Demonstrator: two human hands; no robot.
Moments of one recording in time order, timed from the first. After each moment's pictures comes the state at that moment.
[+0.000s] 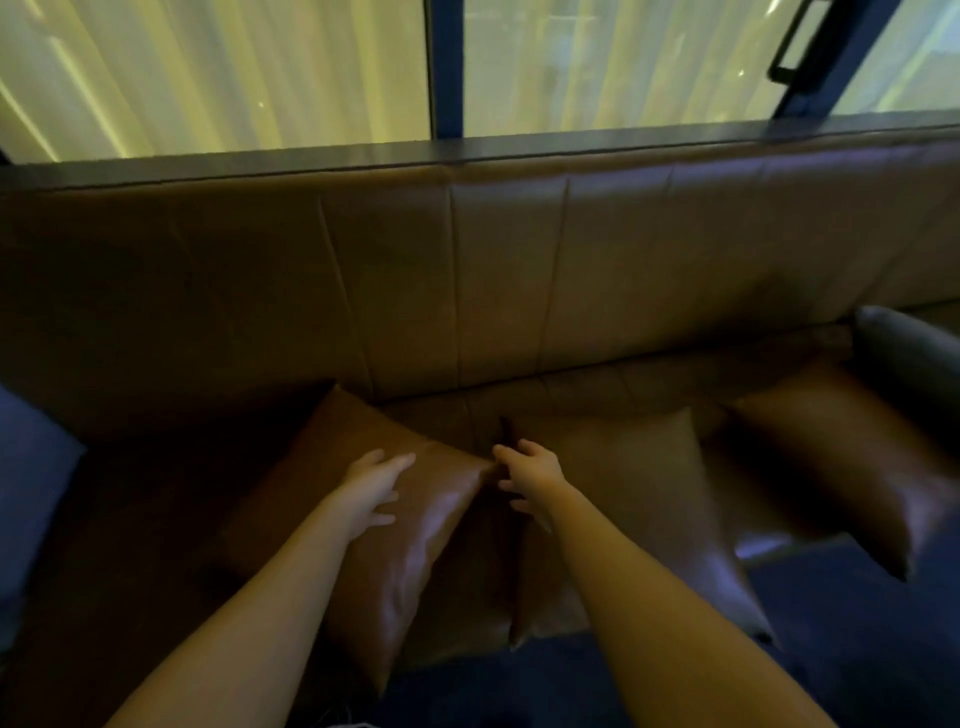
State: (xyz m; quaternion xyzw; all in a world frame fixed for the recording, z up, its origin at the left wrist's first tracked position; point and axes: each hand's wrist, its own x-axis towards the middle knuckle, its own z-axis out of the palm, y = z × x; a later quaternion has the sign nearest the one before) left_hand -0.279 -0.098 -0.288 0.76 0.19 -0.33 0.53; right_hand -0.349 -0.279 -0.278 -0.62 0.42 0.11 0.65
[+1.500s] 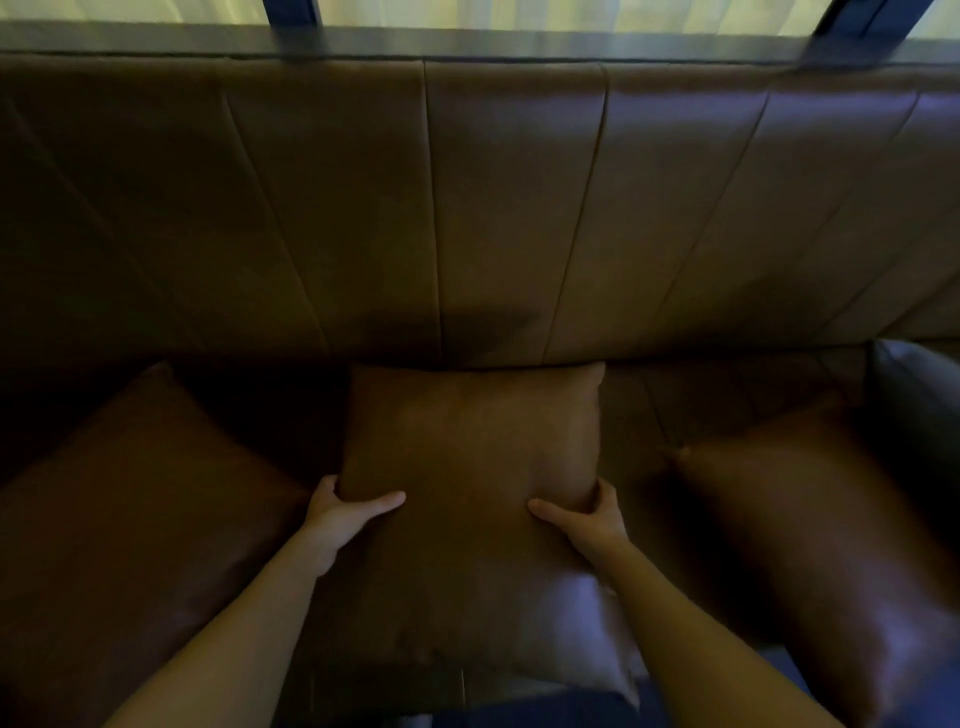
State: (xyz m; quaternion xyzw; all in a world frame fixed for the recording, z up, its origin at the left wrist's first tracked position) left_hand -0.270 -0.360 -0.409 0.75 0.25 -0.30 0.54; right_hand -0.358 -0.635 -0.417 -0.65 0.43 0.14 0.61
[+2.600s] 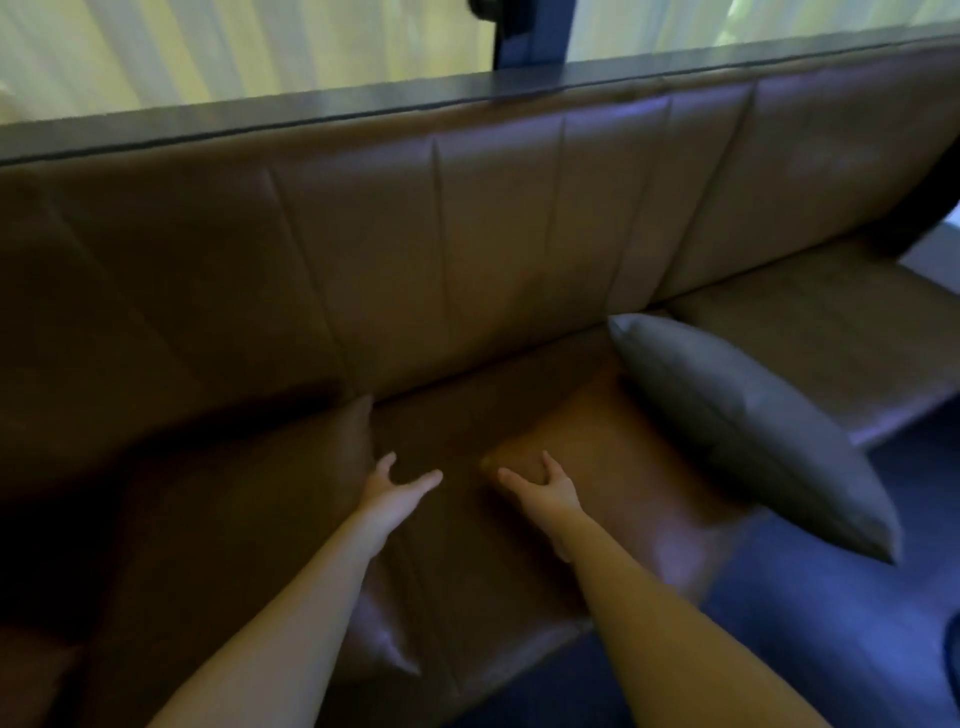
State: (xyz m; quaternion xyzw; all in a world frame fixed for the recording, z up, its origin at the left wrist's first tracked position) left_hand -0.298 -0.675 -0.361 0.79 0.08 -0.40 0.45; right_hand -0.418 -0.829 -0.350 -0.57 0.50 0.08 0.65
